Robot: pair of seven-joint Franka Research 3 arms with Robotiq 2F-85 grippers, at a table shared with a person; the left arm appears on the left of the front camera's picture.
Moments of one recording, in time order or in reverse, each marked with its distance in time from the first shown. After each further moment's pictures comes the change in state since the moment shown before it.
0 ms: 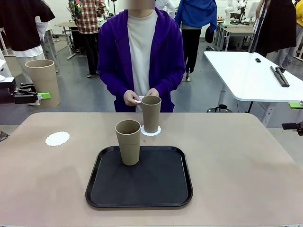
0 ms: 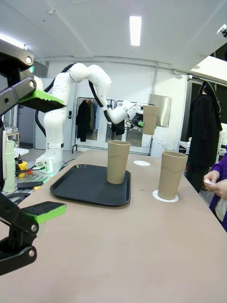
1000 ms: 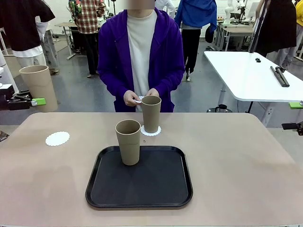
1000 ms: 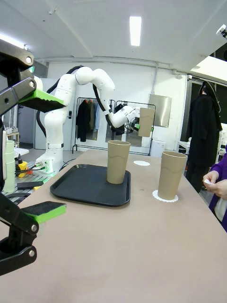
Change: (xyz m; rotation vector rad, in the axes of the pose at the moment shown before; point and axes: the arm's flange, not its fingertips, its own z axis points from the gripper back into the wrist) left arm -0.035 0.007 0.015 -0.127 -0.065 0.058; right arm 0.000 0.000 0.000 0.000 0.000 0.000
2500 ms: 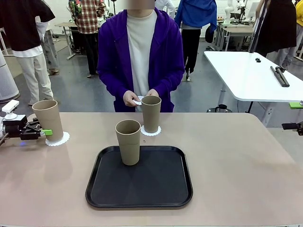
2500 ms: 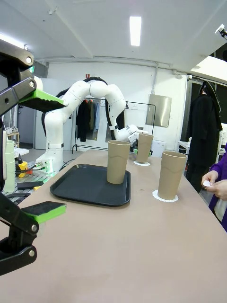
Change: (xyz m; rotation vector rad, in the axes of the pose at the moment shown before) left arm -0.139 0.040 0.004 -0.090 0.049 -0.006; right arm 0.000 0.000 0.000 0.000 0.000 0.000
